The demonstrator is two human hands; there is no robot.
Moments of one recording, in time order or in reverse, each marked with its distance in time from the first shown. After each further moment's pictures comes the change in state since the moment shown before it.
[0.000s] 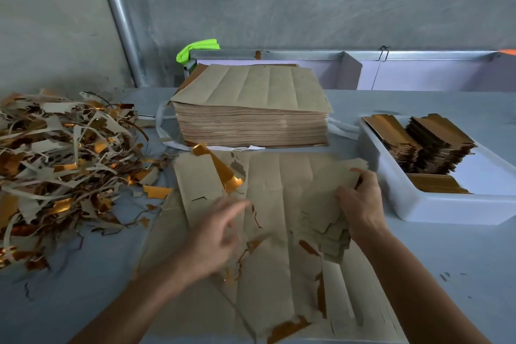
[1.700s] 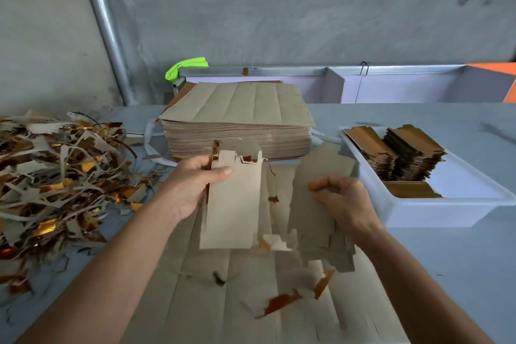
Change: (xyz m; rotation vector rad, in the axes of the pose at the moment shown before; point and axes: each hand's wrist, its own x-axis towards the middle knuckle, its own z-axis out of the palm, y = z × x) left_hand 0.072 0.038 -0.058 -0.942 0.125 -0.282; right_hand -0.006 -0.020 -0.024 -0.169 -0.190 -0.289
